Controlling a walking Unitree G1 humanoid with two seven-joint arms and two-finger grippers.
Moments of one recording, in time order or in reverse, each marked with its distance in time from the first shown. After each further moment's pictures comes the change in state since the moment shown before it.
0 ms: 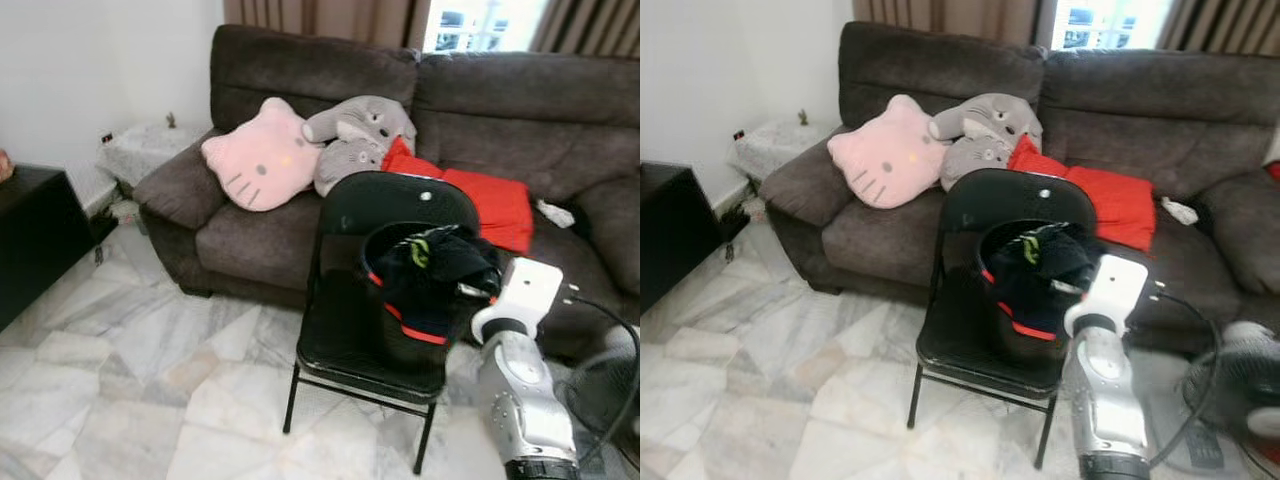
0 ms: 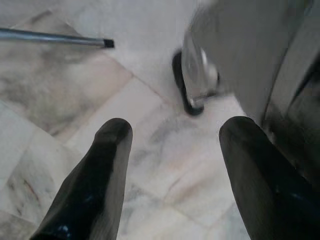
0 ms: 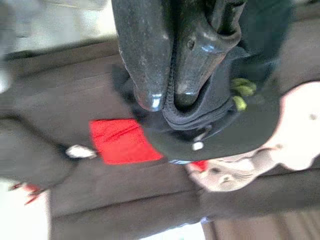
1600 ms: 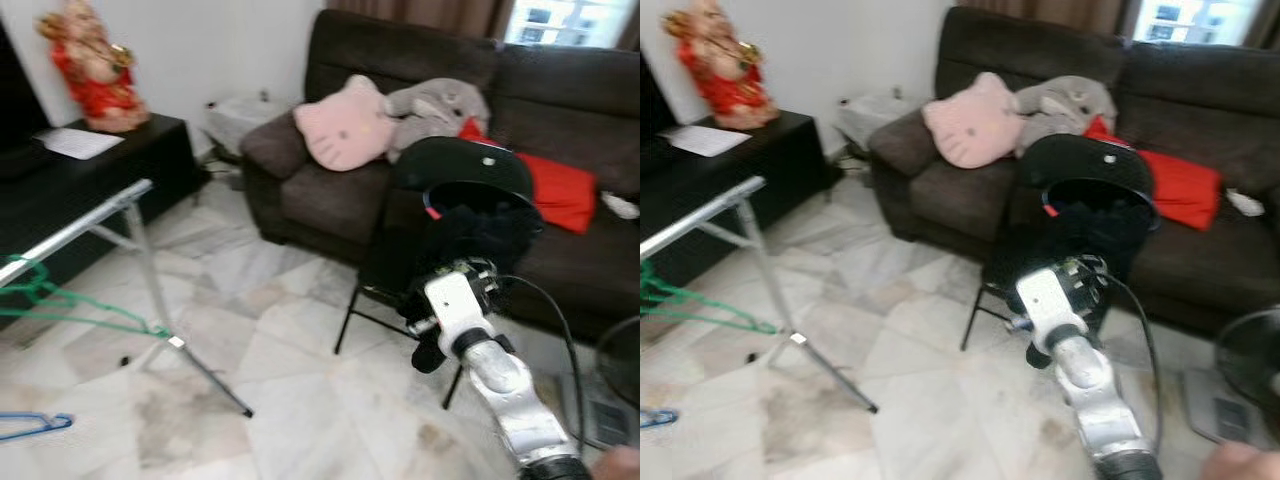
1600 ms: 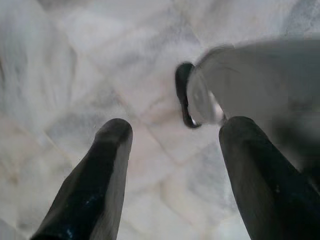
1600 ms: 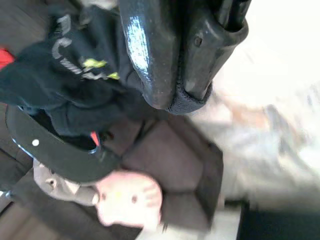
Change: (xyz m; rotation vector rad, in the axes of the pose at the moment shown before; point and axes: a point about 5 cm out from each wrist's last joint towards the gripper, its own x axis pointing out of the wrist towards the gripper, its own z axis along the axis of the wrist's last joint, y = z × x) left arm 0.003 0.004 0.017 -0.013 -0.054 0.011; right arm -0.002 0.014 -0.040 -0.666 0.067 0.443
